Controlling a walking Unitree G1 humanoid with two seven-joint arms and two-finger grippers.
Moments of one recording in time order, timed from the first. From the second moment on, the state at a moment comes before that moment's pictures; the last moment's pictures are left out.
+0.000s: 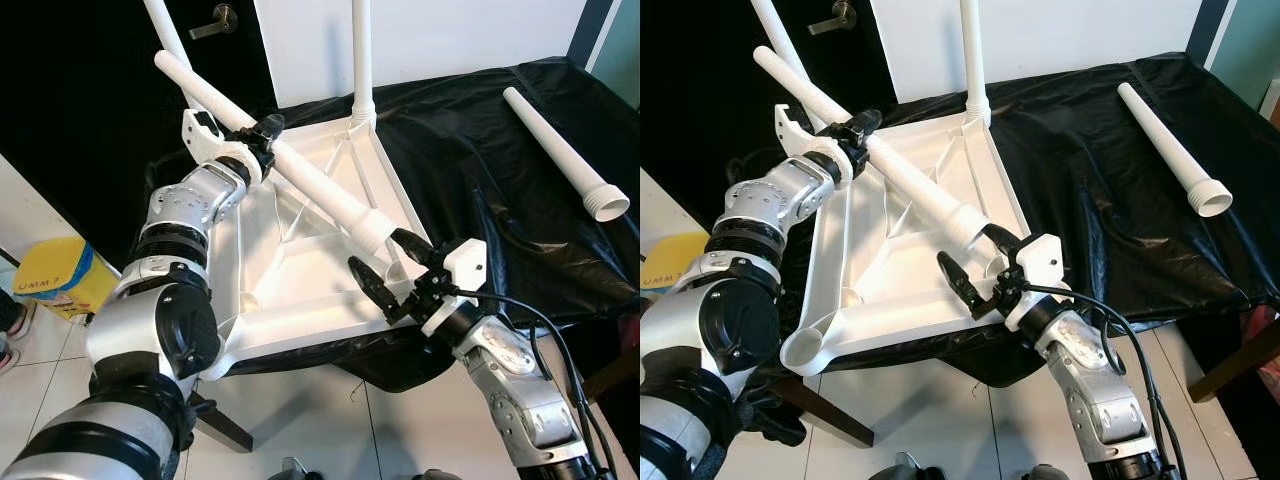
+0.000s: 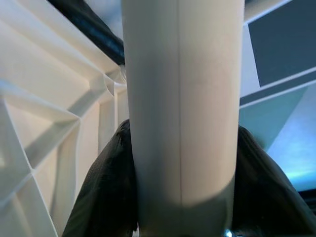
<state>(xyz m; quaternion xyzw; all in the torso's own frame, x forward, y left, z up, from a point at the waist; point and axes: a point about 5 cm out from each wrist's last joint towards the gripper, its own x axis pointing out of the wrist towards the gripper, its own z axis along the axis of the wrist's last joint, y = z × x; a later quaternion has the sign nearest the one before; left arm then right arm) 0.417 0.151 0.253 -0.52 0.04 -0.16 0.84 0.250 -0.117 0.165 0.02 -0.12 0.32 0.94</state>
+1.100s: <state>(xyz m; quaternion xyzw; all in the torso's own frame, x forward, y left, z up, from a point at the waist) 0.385 0.082 0.293 -0.21 -0.15 -0.23 0.94 0.275 -0.110 0.181 -0.02 -0.11 0.27 0.96</state>
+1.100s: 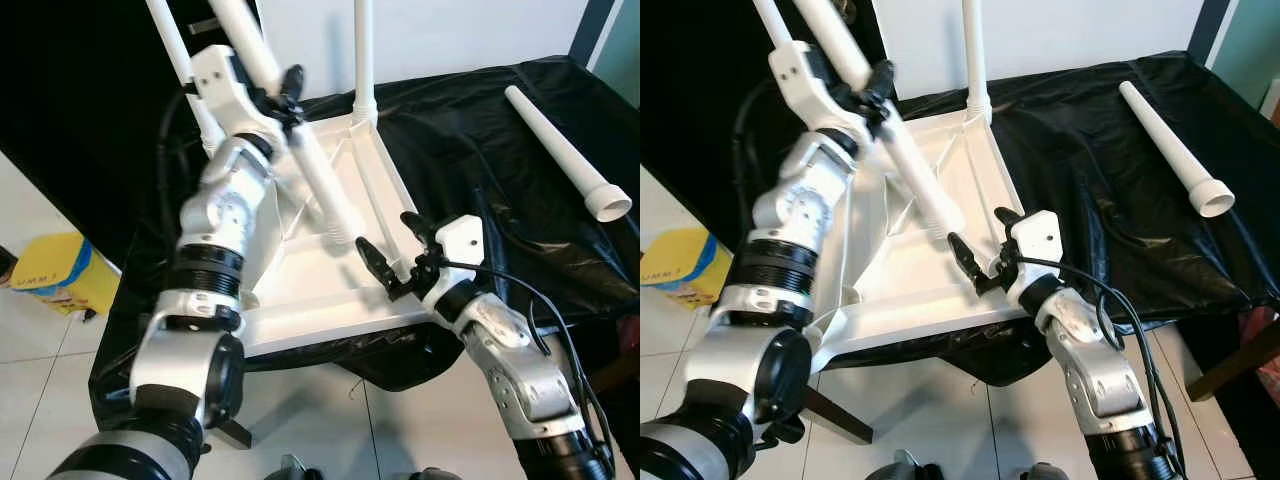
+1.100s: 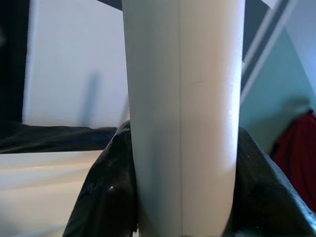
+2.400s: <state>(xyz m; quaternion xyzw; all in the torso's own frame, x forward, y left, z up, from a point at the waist) 0.323 0.003 0.304 -0.12 -0.23 -0.37 0.89 0.322 -0.088 0.195 -0.12 -0.10 0.21 0.96</state>
